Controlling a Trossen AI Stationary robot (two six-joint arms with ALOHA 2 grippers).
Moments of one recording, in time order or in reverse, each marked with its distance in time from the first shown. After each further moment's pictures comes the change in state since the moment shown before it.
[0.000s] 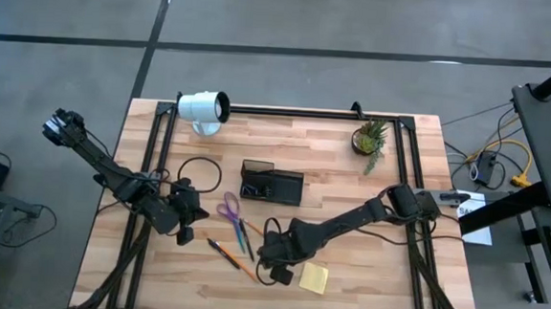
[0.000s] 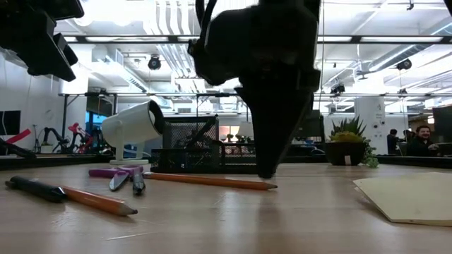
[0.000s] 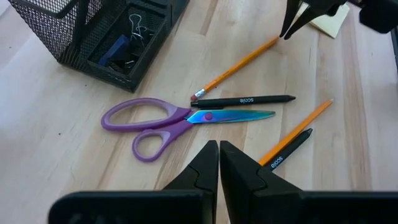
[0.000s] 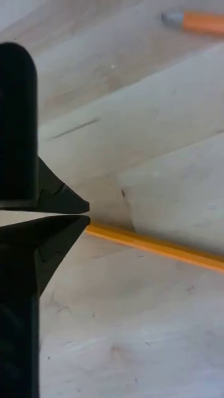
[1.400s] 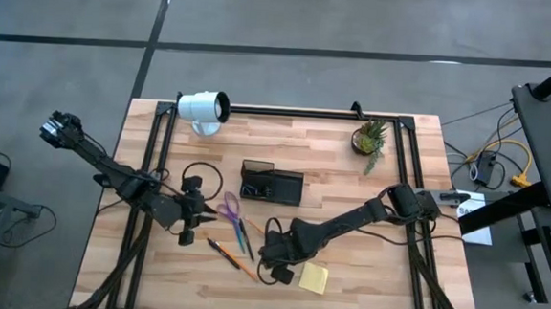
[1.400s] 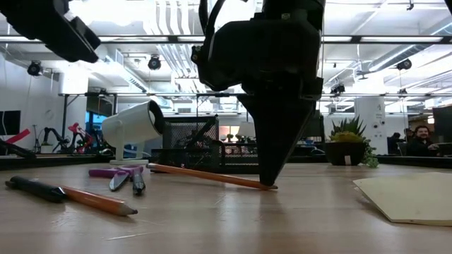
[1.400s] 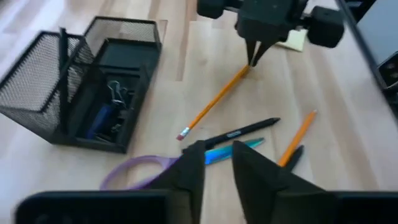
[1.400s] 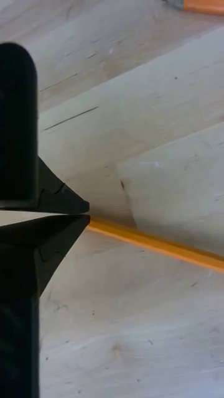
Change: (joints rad) left arm 0.071 0.005 0.001 0.179 0.039 0.366; right arm 0.000 0.005 -0.036 0.032 0.012 0.008
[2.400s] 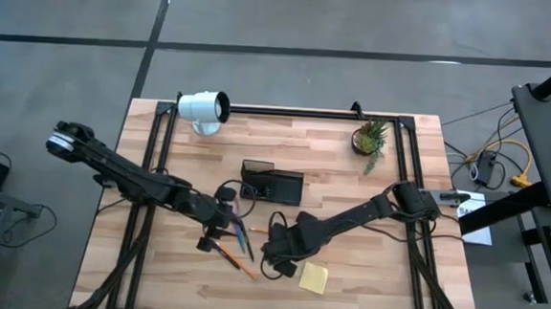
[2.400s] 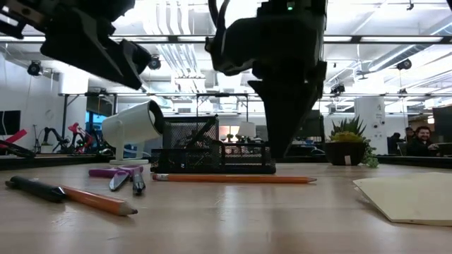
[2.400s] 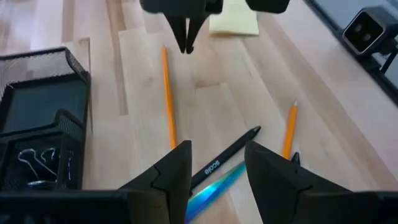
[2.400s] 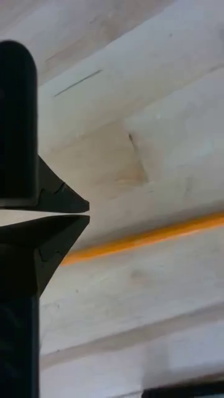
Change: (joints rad) left arm 0.207 0.307 0.001 0.368 0.378 0.389; right arm -0.003 -0.059 0.013 -0.127 0.069 0.050
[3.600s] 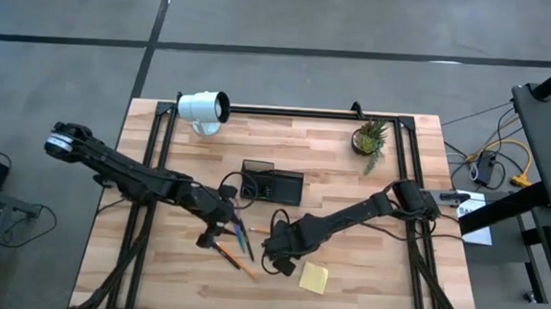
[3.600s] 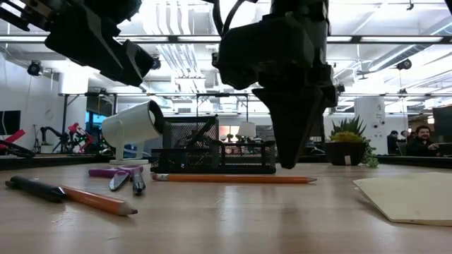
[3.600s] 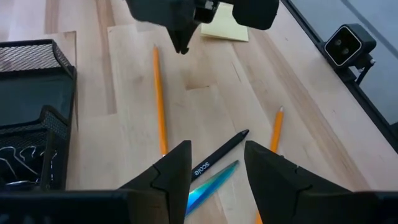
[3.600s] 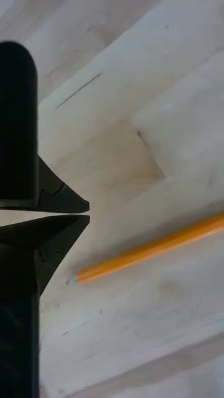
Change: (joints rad) left arm 0.066 -0.012 0.004 -0.009 0.131 -0.026; right arm -0.022 -0.013 -0.044 0.023 -0.089 0.134
